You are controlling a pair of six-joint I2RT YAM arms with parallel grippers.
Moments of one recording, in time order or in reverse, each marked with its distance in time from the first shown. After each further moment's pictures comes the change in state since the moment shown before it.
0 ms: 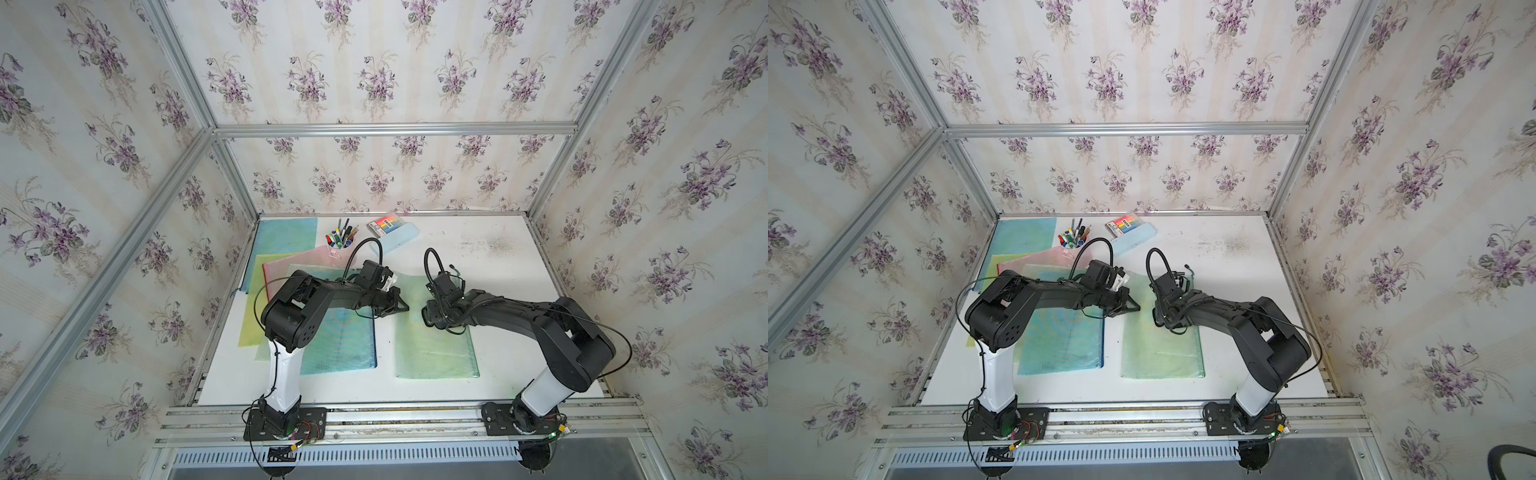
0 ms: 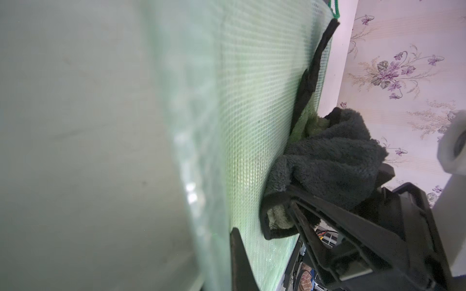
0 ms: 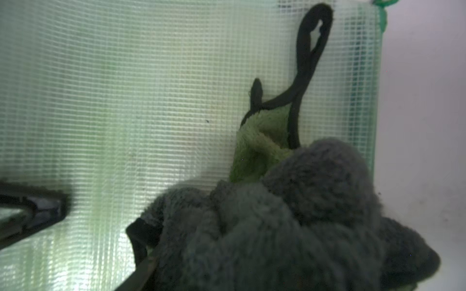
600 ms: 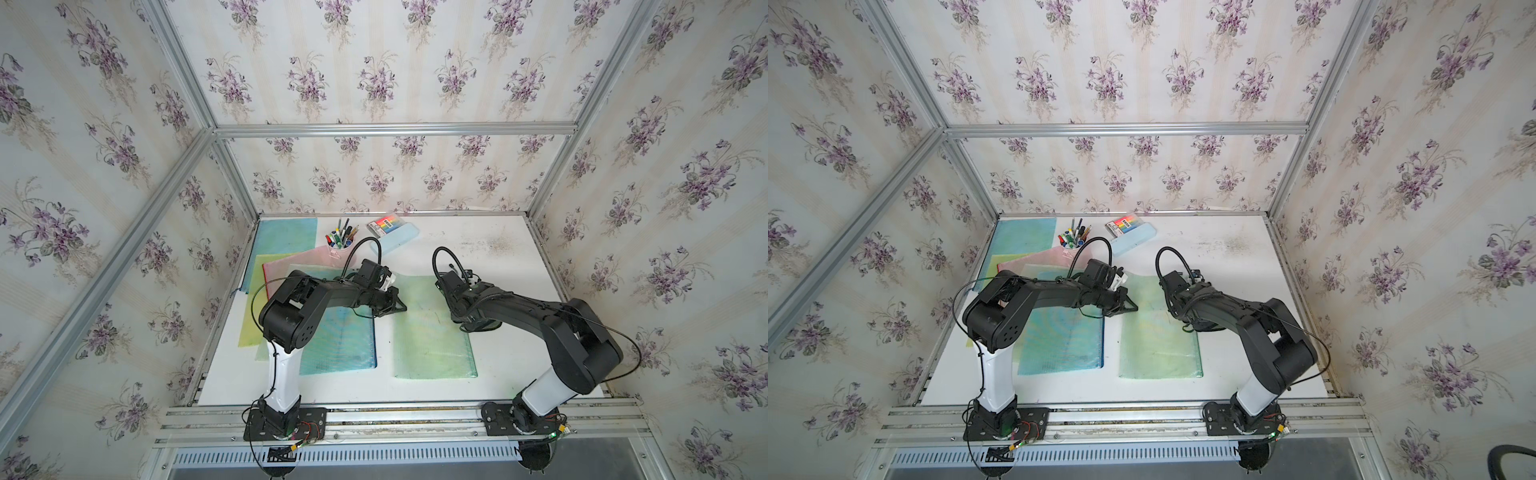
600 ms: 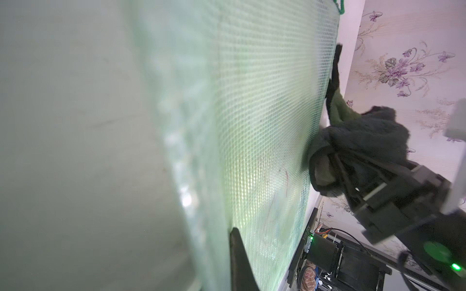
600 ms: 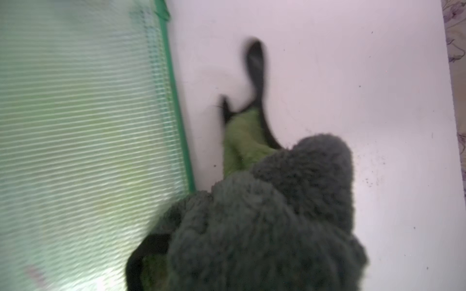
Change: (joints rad) left arm 0.013 -0.008 0.008 -0.057 0.000 0.042; right arm -0.043 -0.086 0.060 -0.317 0.251 0.094
